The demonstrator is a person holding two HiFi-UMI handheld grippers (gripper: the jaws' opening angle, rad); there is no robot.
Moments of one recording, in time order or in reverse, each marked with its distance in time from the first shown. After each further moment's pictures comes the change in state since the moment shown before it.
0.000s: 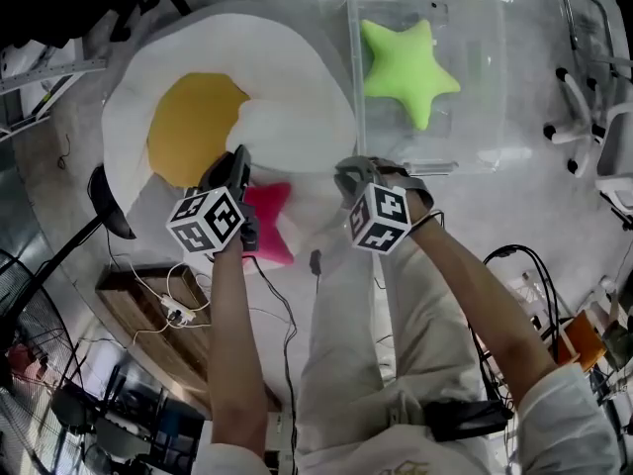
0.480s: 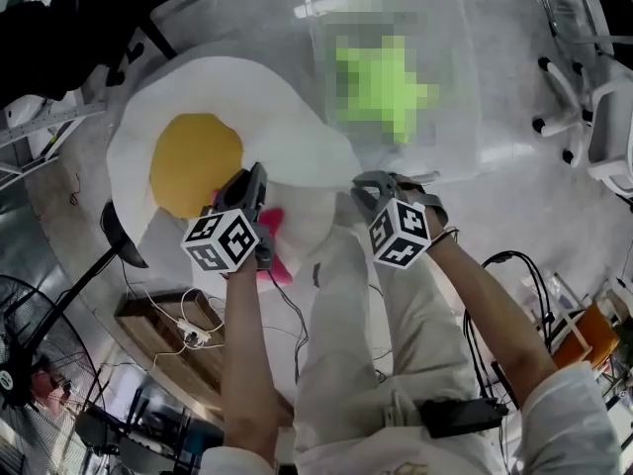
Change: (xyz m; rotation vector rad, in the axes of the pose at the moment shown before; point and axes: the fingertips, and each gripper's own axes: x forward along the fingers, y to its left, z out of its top) left arm 0.020 -0.106 0.024 0.059 0.007 -0.115; right arm -0.081 -0.042 -0.050 0.129 -0.032 -0.079
